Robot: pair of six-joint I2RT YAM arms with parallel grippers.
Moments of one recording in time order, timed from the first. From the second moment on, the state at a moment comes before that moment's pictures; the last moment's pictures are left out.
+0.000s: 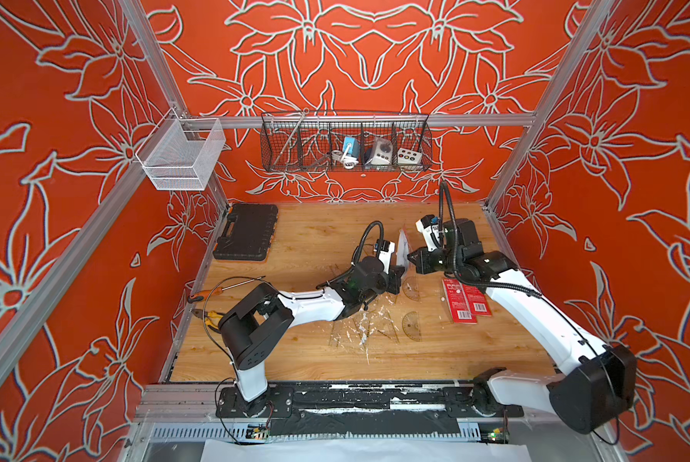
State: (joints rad) left arm -0.84 1.77 1.01 0.47 0.01 -0.55; right arm 0.40 1.27 1.11 -0.58 -0.29 0.19
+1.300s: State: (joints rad) left arm -0.85 1.83 1.13 0.38 -0.05 -0.56; right arm 0.40 1.24 1.08 -0.55 -0.29 0.21
